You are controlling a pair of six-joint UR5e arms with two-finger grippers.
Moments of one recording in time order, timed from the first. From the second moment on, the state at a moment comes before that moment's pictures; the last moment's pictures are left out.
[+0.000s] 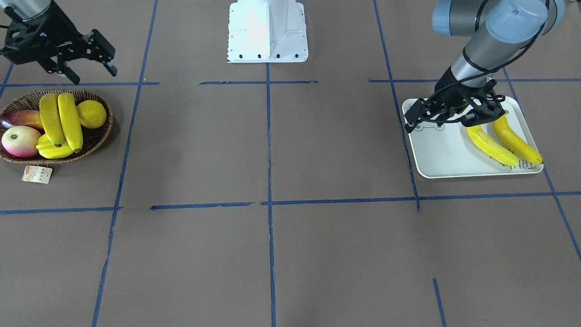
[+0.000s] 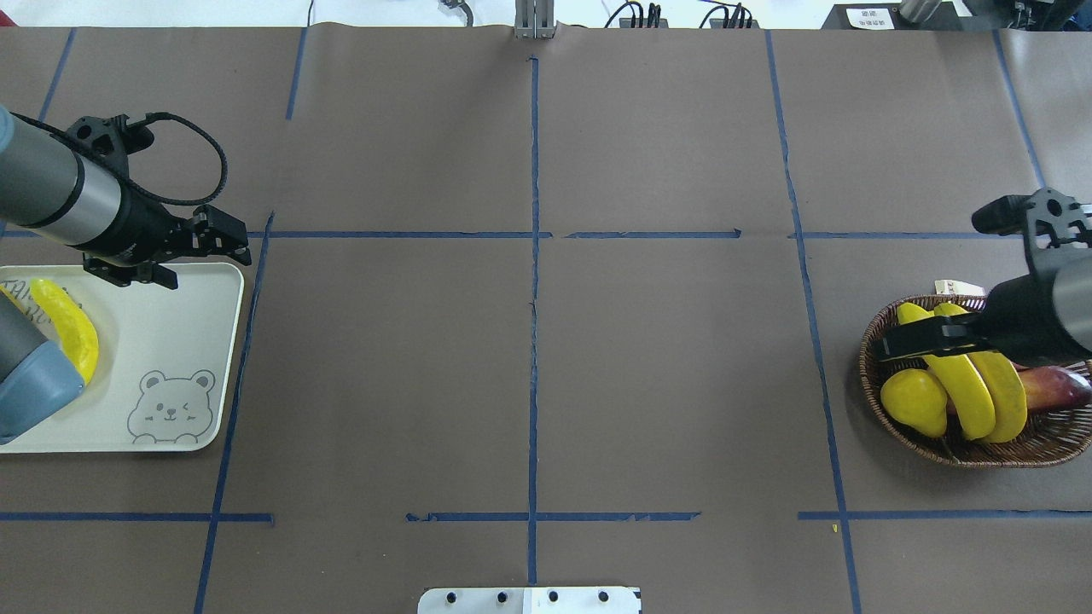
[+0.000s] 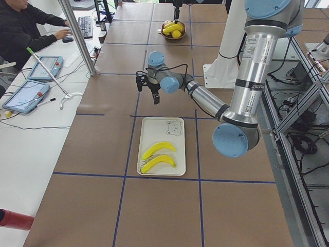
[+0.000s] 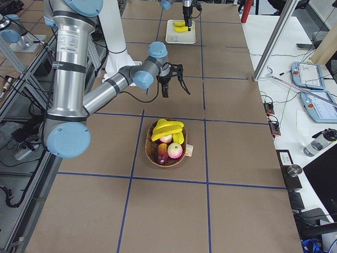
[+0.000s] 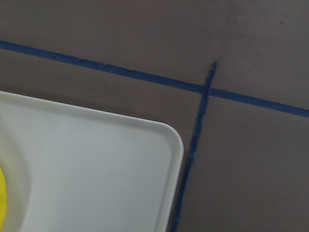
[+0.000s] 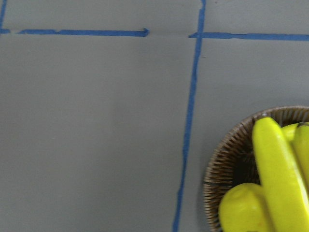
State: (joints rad) left arm -0.87 -1.77 -1.95 -1.79 -2.14 -1.28; right arm 0.84 -1.79 2.27 -1.24 2.10 0.87
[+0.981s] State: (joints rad) left arm -0.81 -1.83 -1.93 -1.80 -2.14 -1.37; right arm 1.02 -1.89 2.07 -1.22 2.12 0.36
